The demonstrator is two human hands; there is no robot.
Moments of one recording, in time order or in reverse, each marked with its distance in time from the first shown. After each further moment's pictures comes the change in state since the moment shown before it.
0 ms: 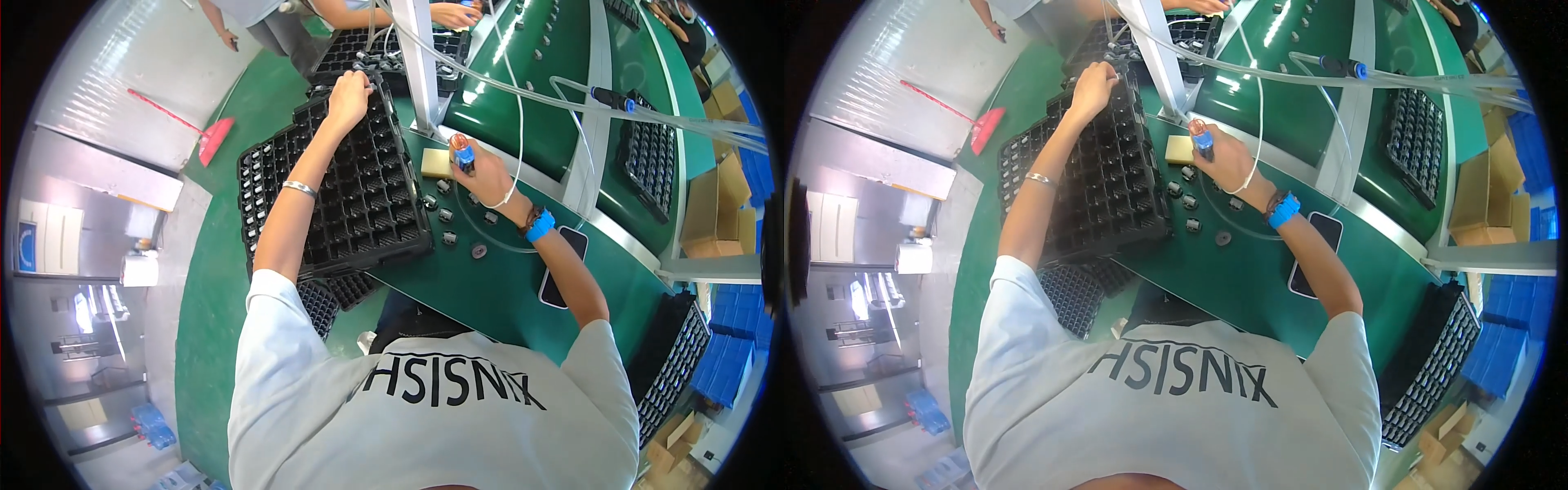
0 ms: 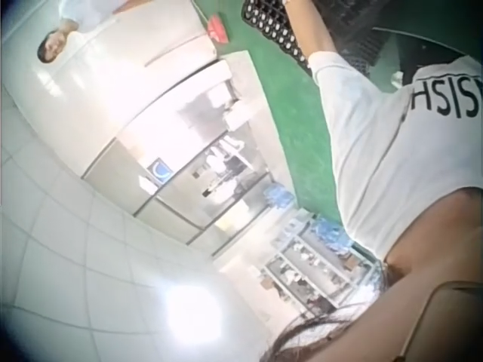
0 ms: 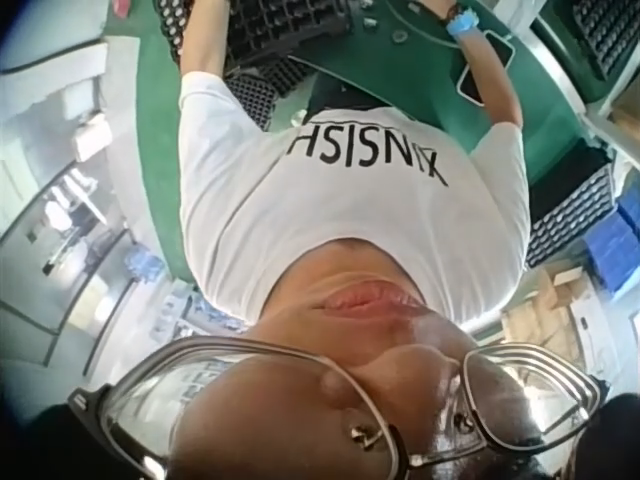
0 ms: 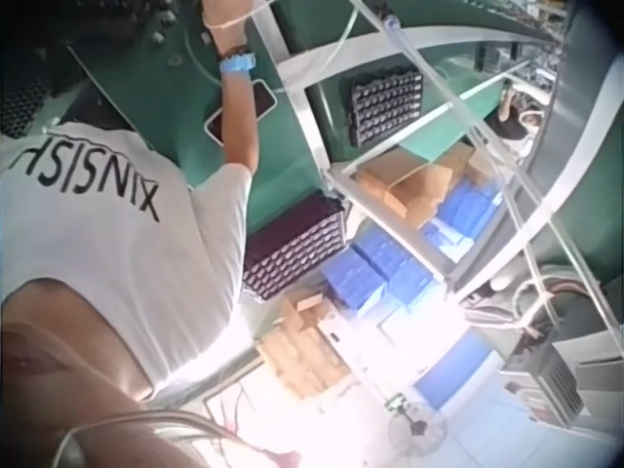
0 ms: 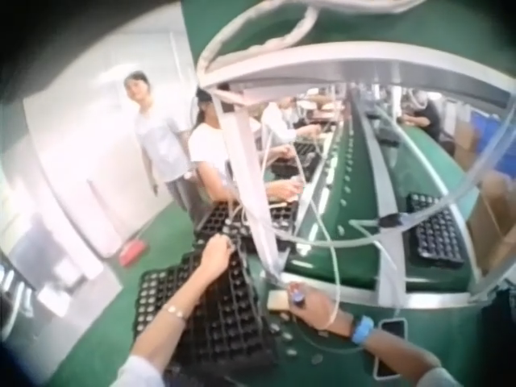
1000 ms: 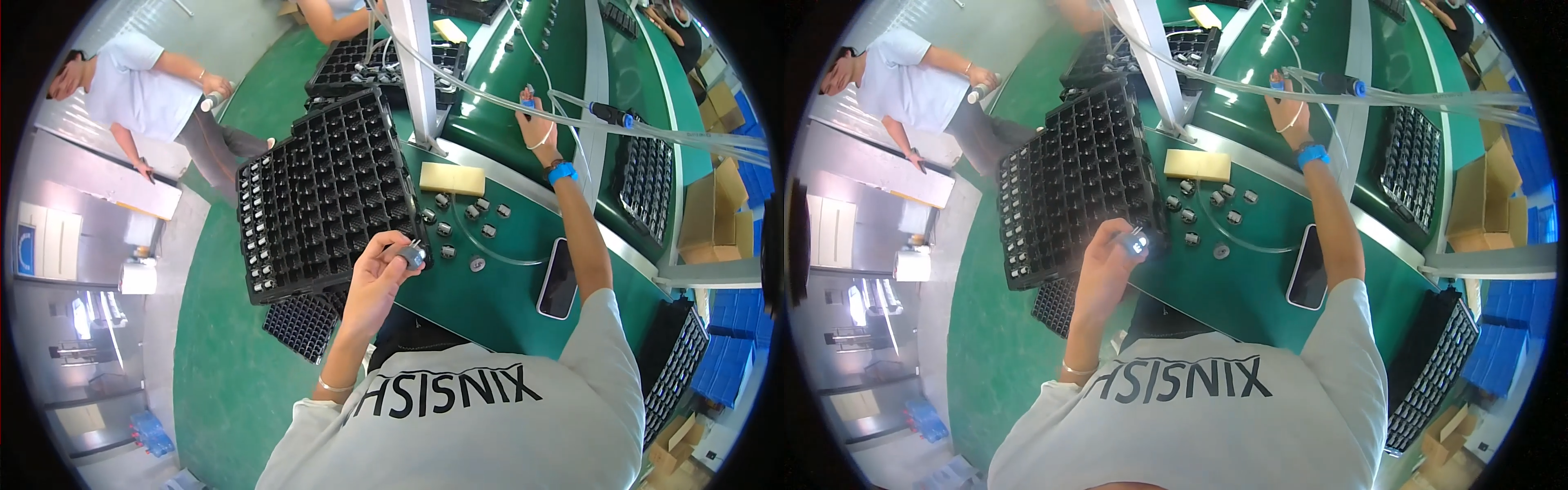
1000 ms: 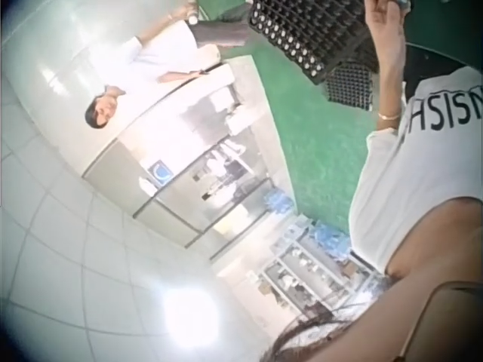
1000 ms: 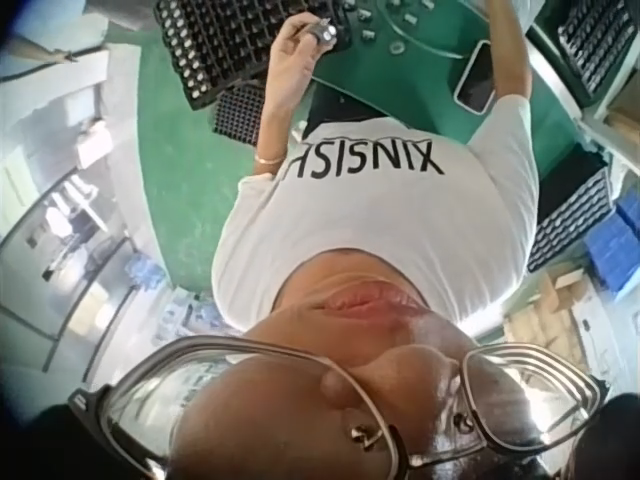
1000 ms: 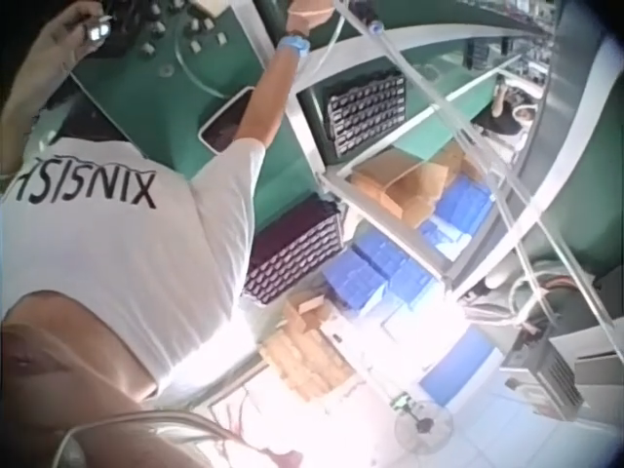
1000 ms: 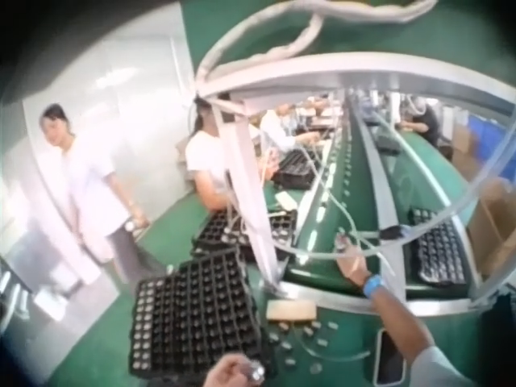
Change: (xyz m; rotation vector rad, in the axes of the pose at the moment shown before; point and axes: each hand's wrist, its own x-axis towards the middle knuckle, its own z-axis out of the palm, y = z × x) left_hand -0.221 0.165 -0.106 -1.737 -0.193 -0.639; right_hand 0.072 0.147 -0.059 -0.462 0.386 0.235
